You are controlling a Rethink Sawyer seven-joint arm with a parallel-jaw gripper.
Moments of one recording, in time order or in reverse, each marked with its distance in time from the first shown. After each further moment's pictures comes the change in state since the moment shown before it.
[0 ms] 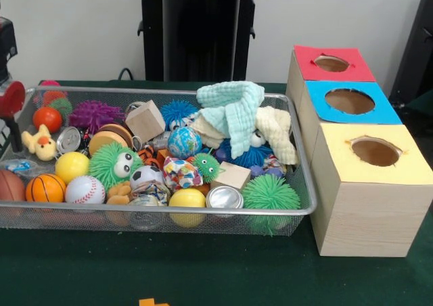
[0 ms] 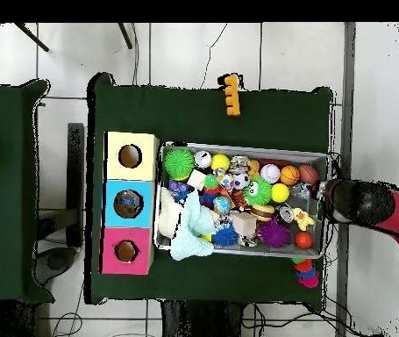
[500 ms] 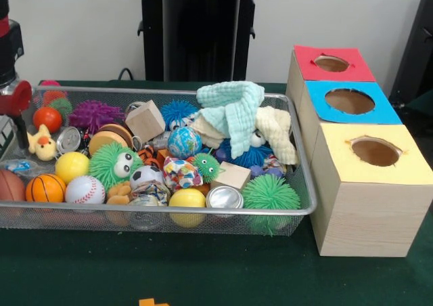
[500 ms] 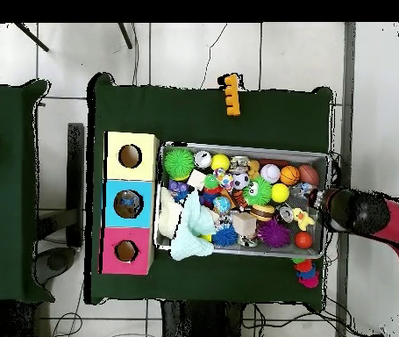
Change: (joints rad) arm -0.024 -0.003 0.004 0.048 -0.037 -0.036 0.000
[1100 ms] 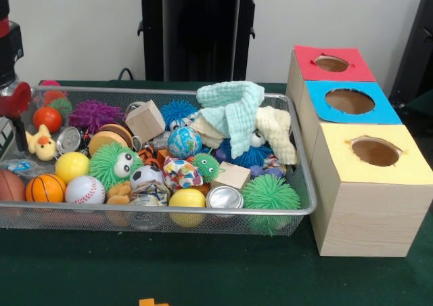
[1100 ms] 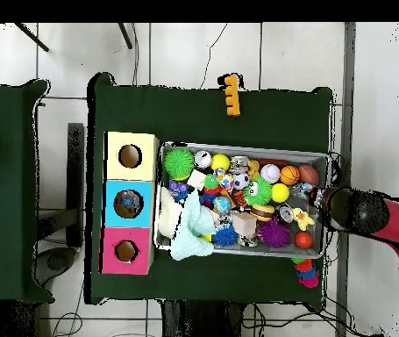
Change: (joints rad) arm 0.000 0.001 0.003 0.000 -0.002 -0.018 0.000
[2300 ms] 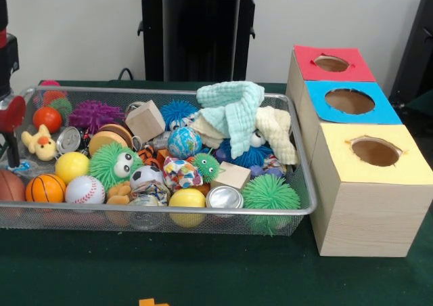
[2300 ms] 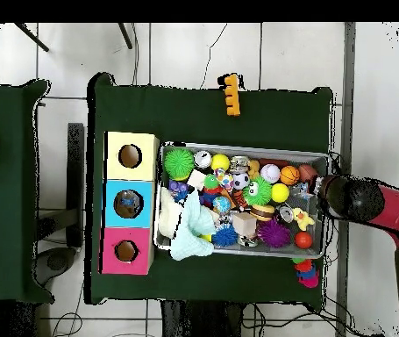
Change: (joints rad) arm 0.046 0.030 0.000 -0.081 -0.023 -0.013 0.000
